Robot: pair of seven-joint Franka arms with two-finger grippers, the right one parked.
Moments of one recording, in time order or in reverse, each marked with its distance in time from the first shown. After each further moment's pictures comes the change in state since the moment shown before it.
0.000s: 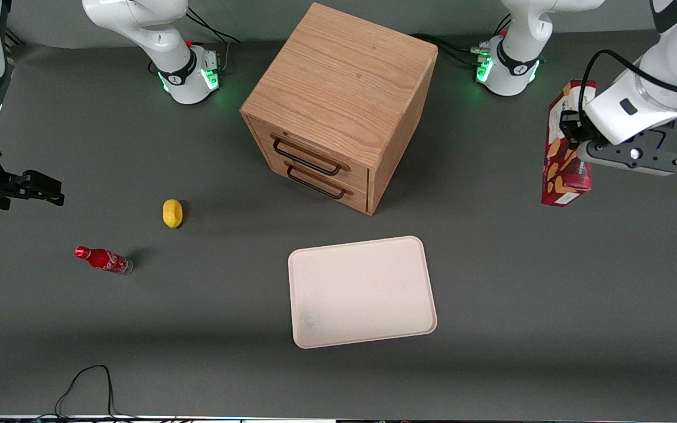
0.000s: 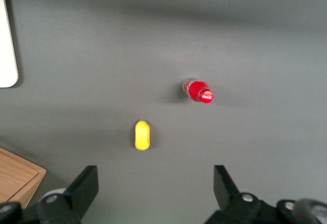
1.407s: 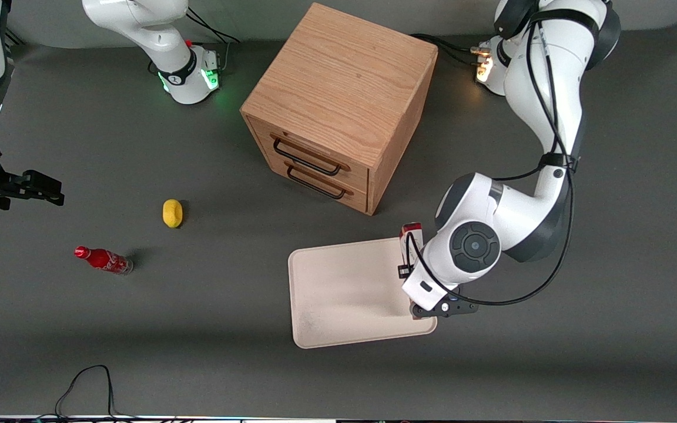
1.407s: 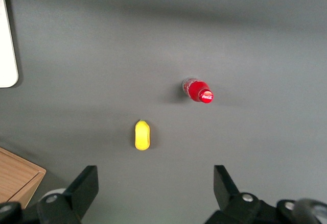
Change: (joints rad) arm -0.271 0.852 -0.038 0.567 0.030 0.414 -0.573
